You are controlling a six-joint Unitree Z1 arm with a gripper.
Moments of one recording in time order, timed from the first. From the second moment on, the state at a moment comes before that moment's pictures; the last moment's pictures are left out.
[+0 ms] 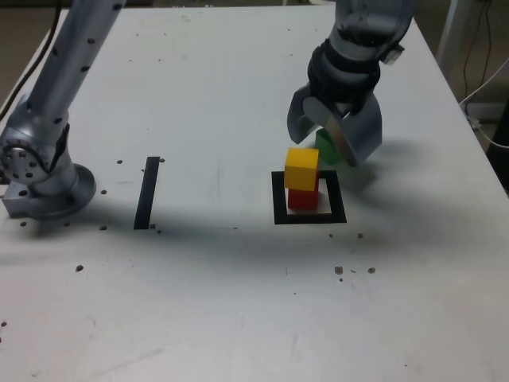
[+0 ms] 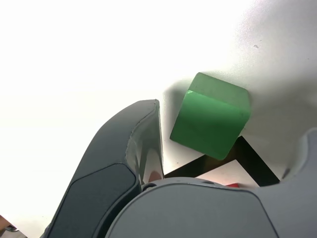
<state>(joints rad) 0.03 2.21 -1.72 1.25 0.30 0.72</state>
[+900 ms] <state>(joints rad) 0.03 2.21 -1.69 1.11 0.30 0.71</state>
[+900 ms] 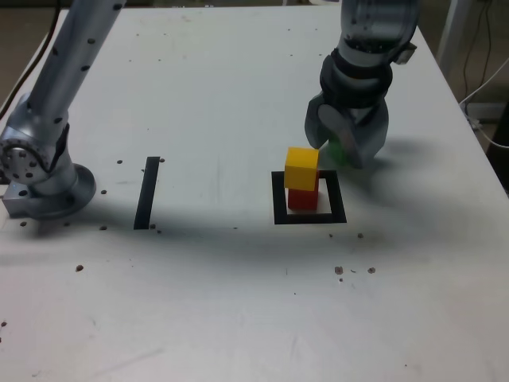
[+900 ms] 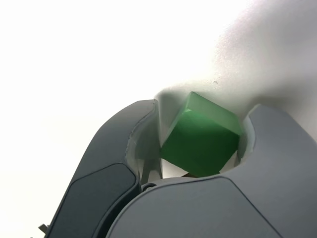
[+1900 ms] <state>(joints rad) 0.01 1.94 -1.79 1.35 0.29 0.64</state>
